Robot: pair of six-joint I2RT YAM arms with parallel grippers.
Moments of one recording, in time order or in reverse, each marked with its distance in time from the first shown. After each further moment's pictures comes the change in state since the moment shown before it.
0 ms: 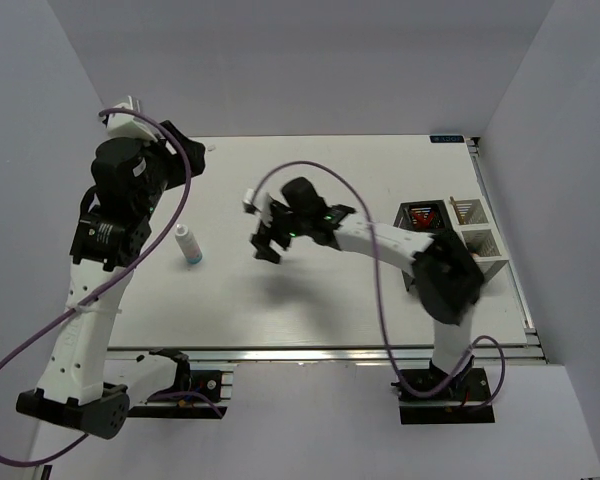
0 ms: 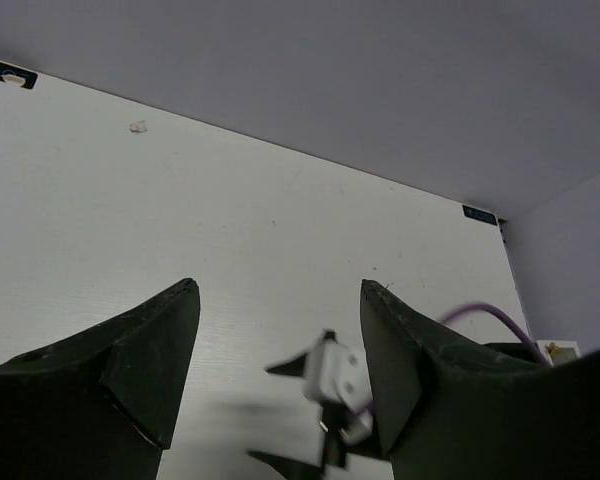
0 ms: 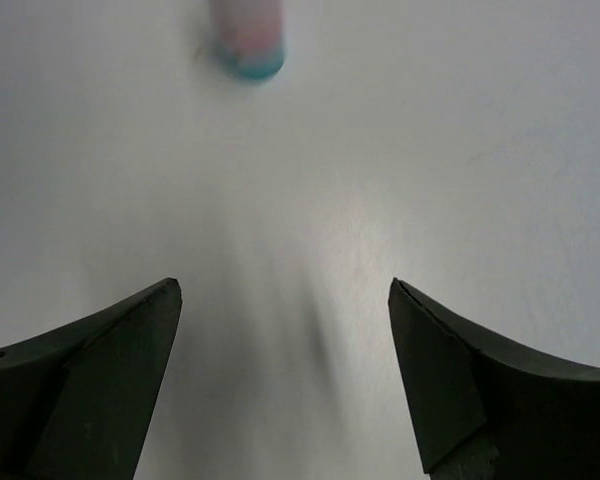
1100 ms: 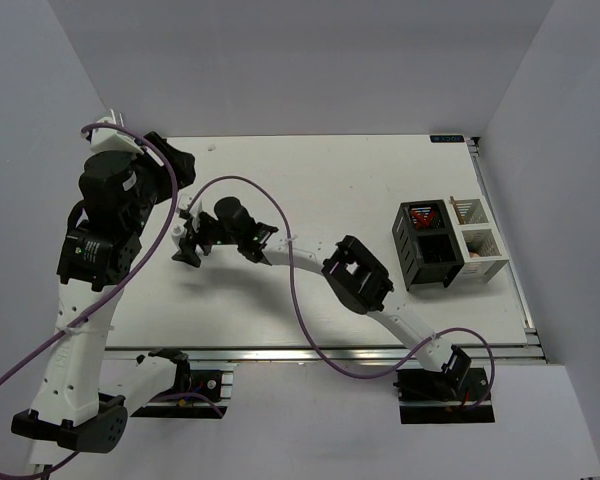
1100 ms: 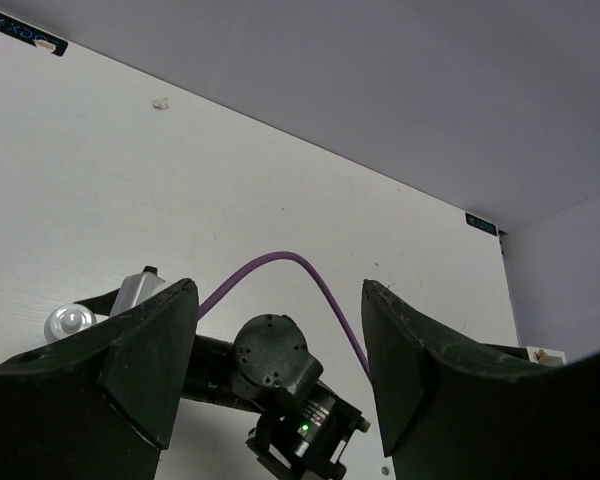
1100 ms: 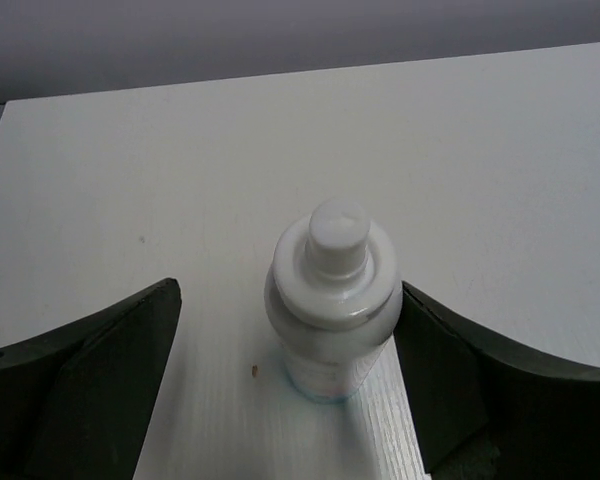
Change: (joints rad) left arm 0.004 -0.084 0.000 -0.111 -0.059 -0.075; right arm 0.193 0.740 0.747 0.460 -0.014 0.318
